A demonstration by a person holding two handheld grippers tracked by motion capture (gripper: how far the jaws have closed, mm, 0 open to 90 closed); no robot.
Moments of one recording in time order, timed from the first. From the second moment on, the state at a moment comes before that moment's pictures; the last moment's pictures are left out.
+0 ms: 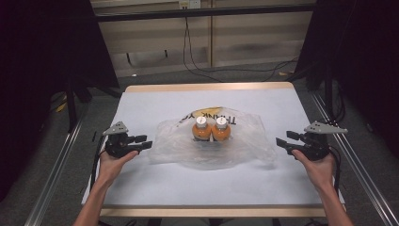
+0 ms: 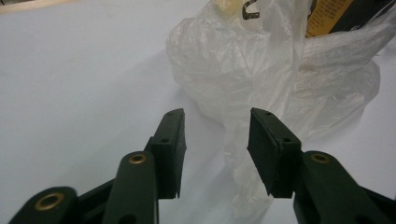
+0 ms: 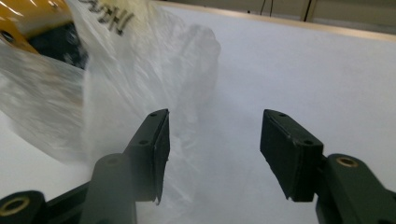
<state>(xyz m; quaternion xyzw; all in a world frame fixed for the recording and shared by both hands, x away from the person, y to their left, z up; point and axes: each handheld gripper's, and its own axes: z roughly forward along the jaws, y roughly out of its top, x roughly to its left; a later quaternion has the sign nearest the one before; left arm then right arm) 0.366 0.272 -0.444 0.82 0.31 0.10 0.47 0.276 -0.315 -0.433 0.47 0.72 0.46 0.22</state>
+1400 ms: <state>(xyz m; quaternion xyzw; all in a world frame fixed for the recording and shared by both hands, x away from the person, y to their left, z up) 0.385 0.142 -0.431 0.87 0.20 0.06 0.46 0.342 -0.186 -0.427 0.33 0.84 0.43 0.10</state>
